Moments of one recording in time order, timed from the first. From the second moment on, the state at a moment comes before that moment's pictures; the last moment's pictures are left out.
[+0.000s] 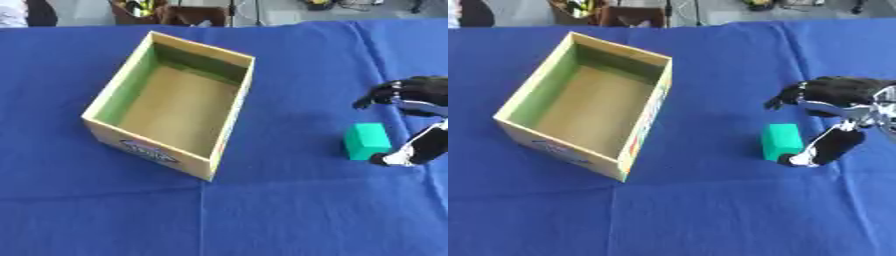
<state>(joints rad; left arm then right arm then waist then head) -0.25 0.15 0.02 -1.98 0.05 -0.15 0.21 -0.21 -1.04 0.08 -1.86 0.62 -0.06 0.65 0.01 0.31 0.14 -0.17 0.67</state>
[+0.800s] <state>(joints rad) -0.25 0.15 0.02 -1.98 0.05 -0.15 0.20 -0.24 -1.02 0.12 -1.75 0.67 -0.07 0.63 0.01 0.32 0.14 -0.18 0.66</state>
